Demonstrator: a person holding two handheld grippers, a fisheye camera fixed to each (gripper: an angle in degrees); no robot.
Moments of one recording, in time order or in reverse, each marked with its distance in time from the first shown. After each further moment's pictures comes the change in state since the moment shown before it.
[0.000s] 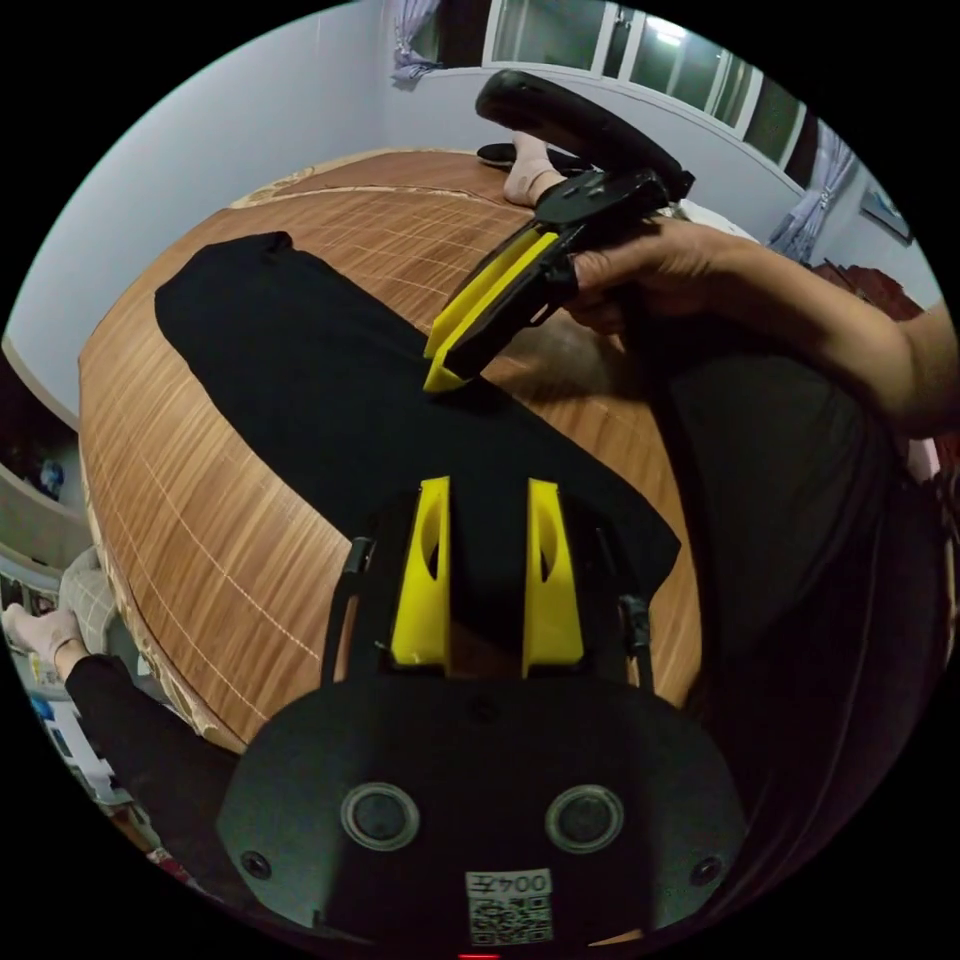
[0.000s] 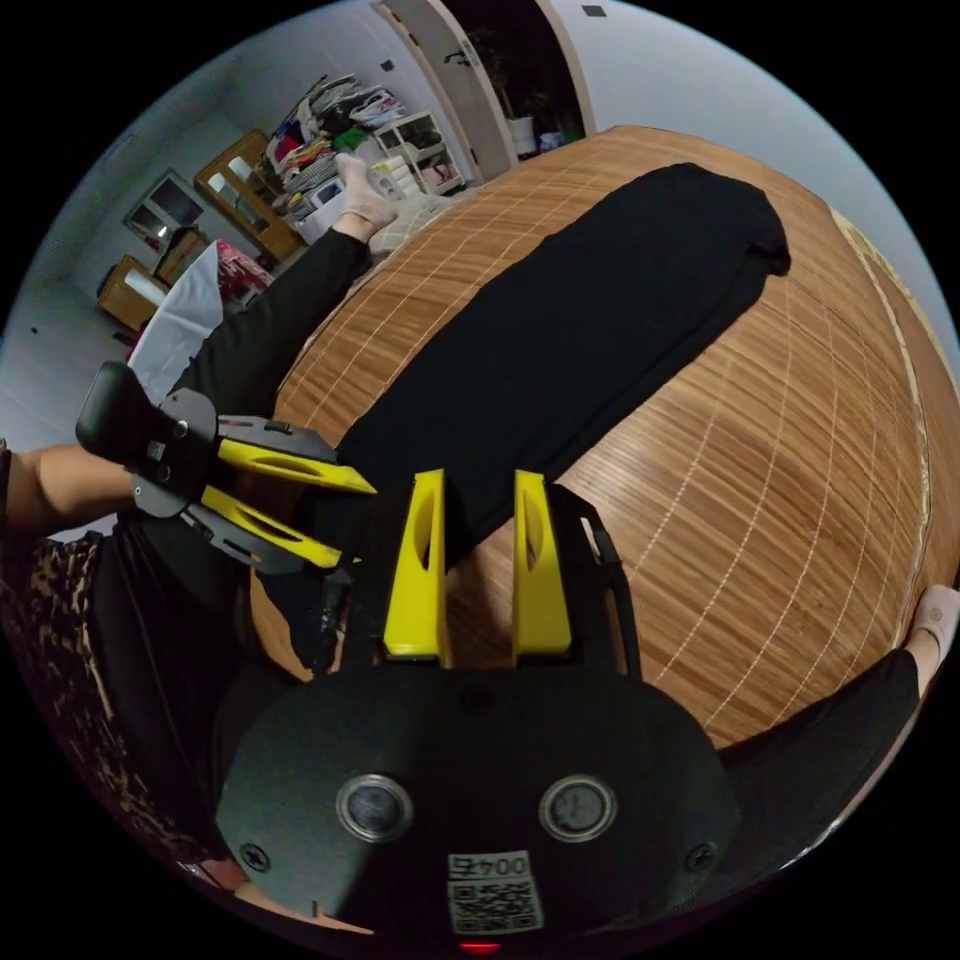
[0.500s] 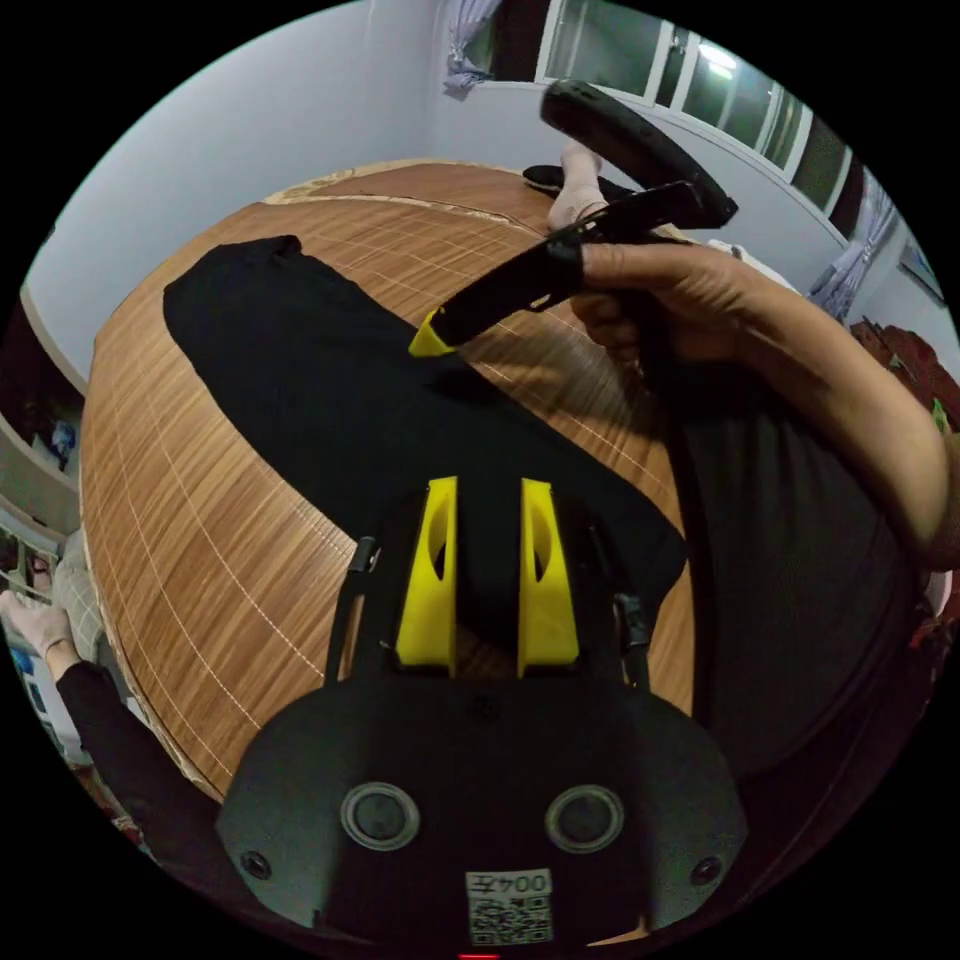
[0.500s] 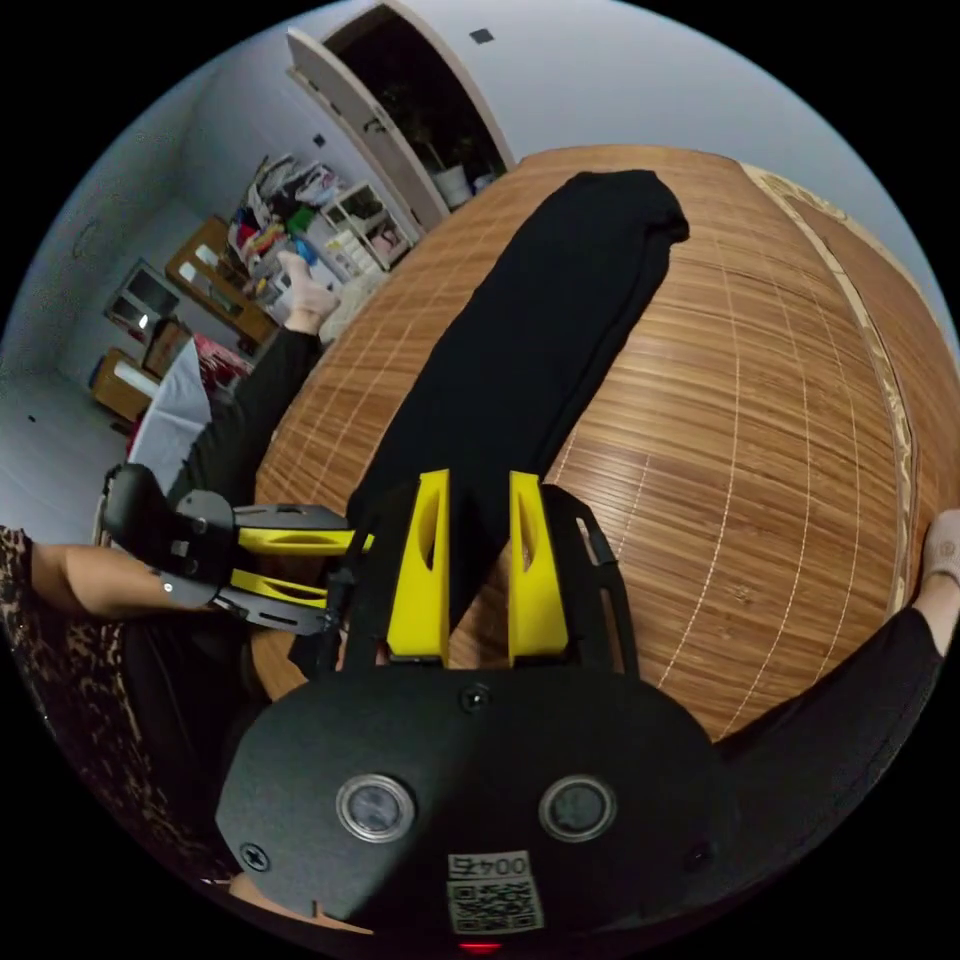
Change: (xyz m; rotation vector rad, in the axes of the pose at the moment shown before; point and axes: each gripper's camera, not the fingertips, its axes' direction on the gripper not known) left arm 0.006 -0.085 0.036 0.045 -0.051 -0.113; right arm 0.067 0.031 -0.004 0.135 -0.020 0.177
